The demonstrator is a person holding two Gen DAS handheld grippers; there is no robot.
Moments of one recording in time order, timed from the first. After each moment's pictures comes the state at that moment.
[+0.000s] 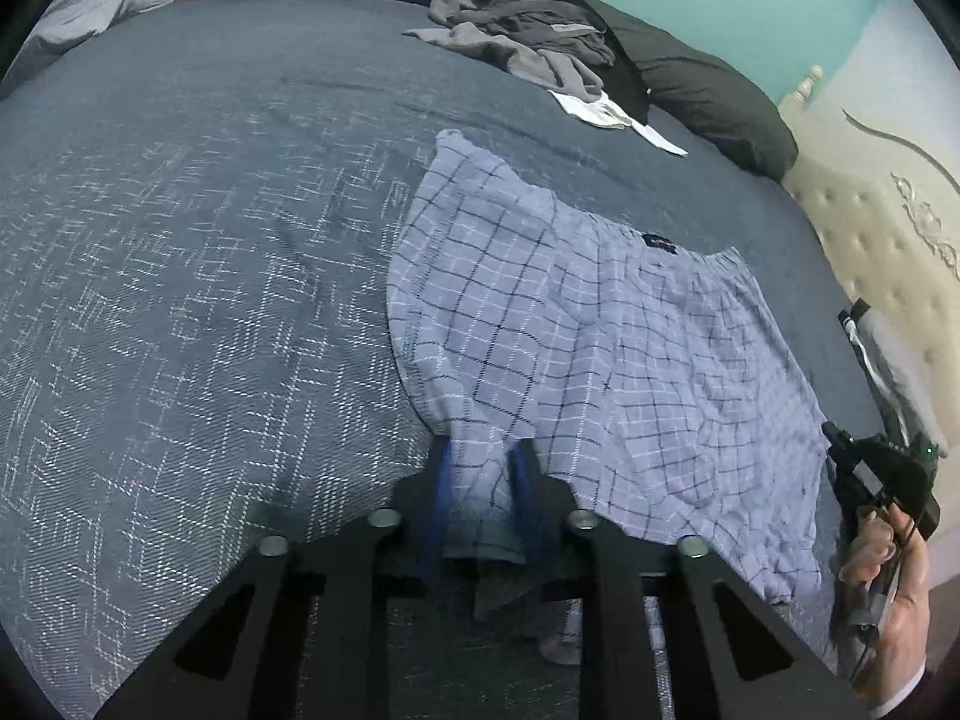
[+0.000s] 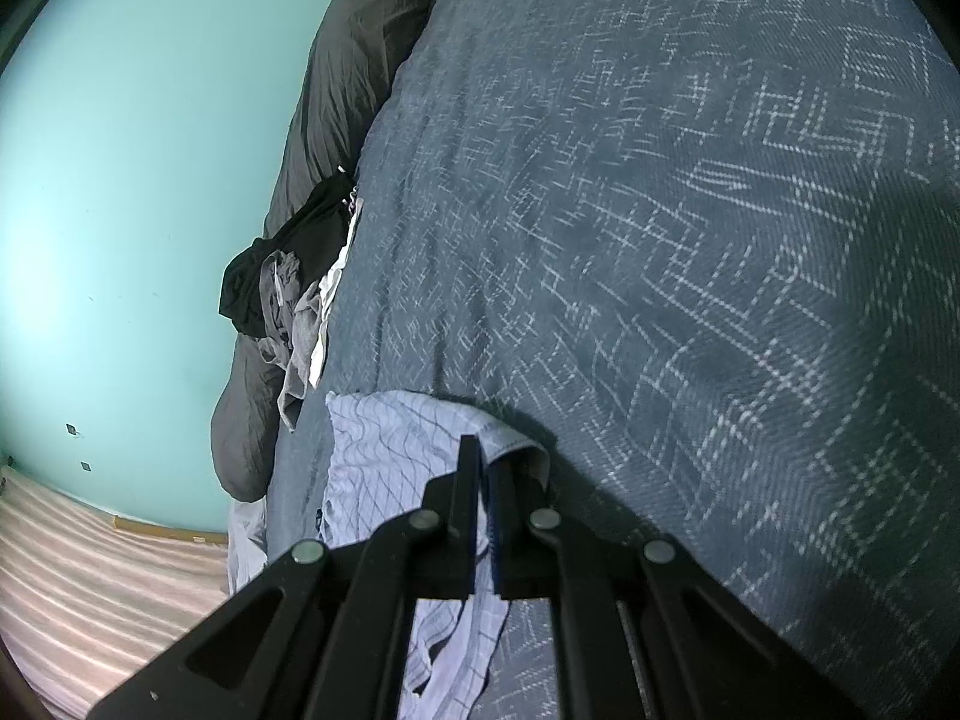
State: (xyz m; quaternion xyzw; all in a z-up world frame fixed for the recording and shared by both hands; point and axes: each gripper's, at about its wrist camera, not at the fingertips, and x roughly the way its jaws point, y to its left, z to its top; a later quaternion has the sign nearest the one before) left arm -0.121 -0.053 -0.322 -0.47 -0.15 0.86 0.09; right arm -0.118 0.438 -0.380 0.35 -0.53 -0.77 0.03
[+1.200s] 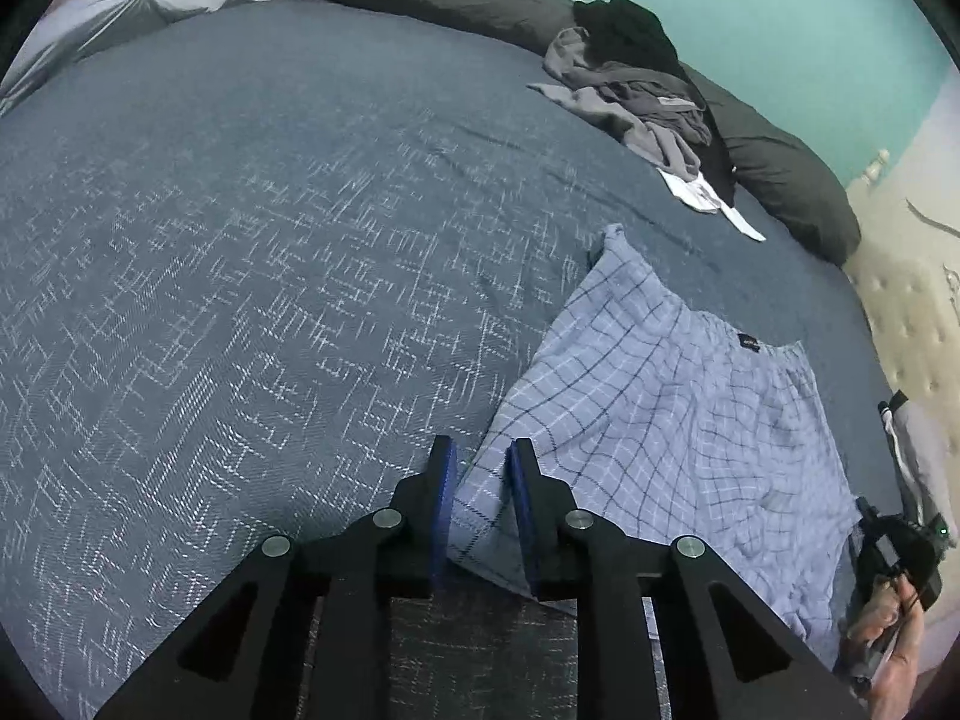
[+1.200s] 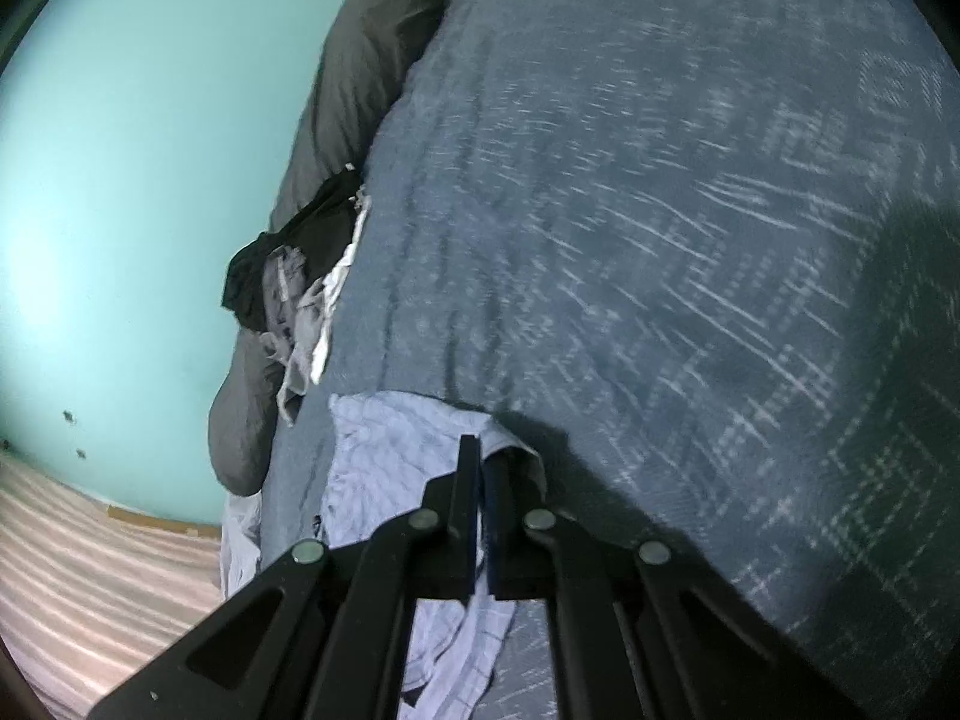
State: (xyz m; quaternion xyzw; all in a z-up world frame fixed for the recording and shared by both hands) left arm -0.105 -0.120 -0.309 -0.44 -0.20 0.87 -0.01; right arm -0.124 0.431 -0.368 0.34 -0.51 -0.79 0.05
